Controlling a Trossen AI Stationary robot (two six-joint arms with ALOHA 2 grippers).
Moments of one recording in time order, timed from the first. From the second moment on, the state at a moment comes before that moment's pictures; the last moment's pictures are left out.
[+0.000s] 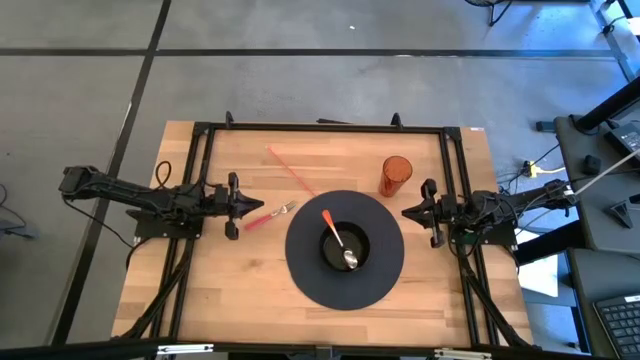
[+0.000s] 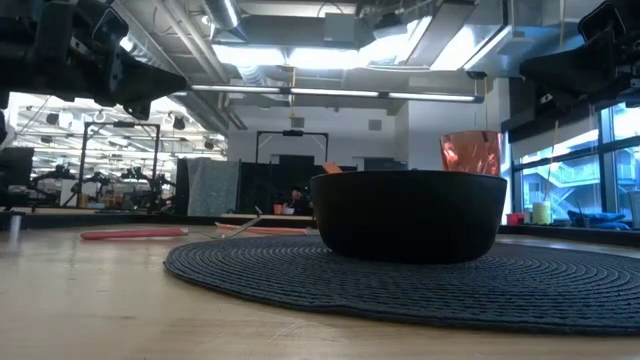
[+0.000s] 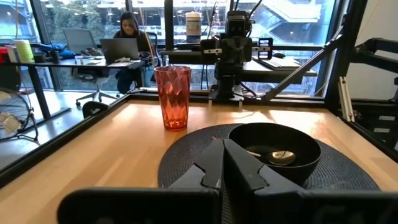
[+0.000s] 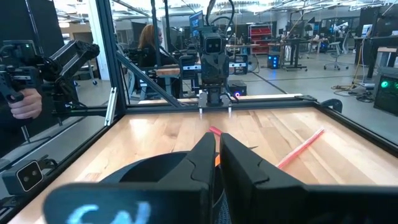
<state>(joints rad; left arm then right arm) -0.12 0.46 0.01 0.47 -0.24 -0.03 0.26 0.12 0.01 0.15 0.23 0.05</state>
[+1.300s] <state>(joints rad) -0.12 0.46 0.01 0.47 -0.24 -0.06 0.26 0.12 0.01 0.15 0.24 0.07</state>
